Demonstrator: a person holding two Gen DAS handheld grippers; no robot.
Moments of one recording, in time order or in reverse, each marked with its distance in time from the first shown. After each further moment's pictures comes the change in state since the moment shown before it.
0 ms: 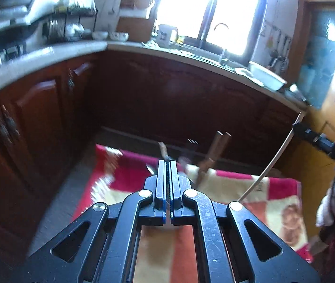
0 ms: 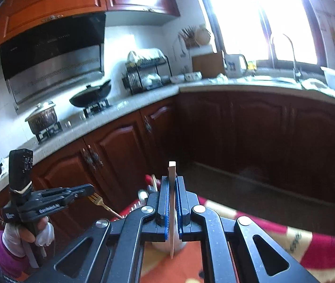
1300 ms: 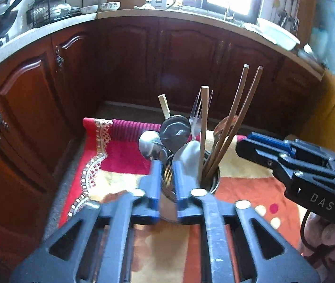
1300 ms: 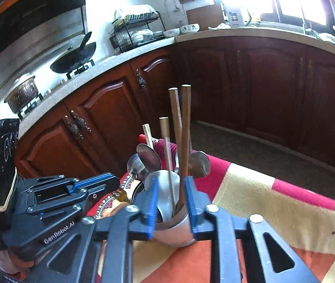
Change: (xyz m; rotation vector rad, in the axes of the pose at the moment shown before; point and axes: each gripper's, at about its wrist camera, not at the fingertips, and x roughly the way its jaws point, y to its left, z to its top) left arm 0.099 -0.015 -0.039 0.057 0.202 0.034; right arm 0.135 -0.014 -0.072 0.093 0.254 0.003
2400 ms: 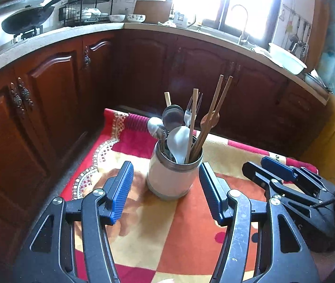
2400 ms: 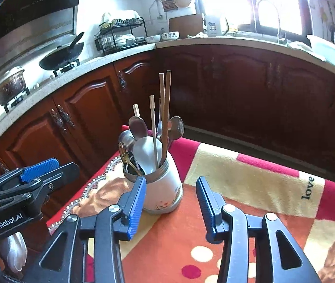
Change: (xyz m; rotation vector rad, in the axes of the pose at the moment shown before) left arm -0.075 -0.025 -0.050 -0.121 -0.105 0.083; right arm -0.061 0.022 -0.051 -0.029 -0.037 -0.190
